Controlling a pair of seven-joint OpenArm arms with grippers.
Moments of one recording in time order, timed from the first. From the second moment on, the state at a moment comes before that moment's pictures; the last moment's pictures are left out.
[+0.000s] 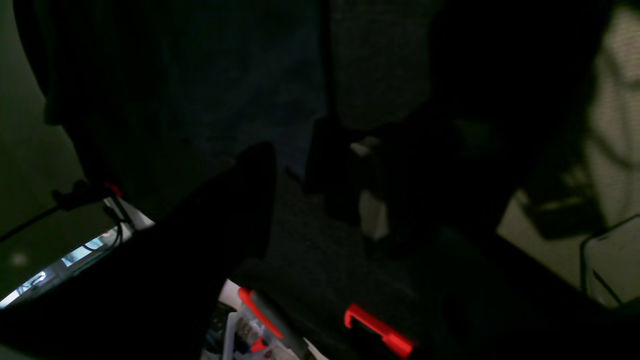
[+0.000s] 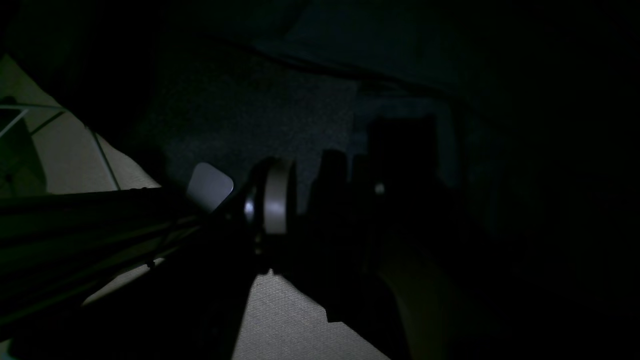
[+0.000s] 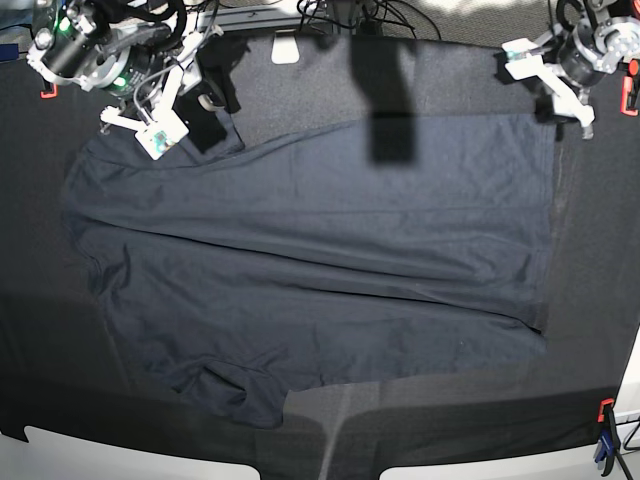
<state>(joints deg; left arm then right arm) 36.3 -51.4 20.2 110.7 35.3 -14.0 22.8 -33.2 18.1 15.0 125.7 31.6 39.9 -62.4</state>
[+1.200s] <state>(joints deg) 25.6 -49.9 27.1 97.9 34.0 -14.3 18.8 -33.2 18.1 15.0 125.7 31.6 39.9 -61.4</state>
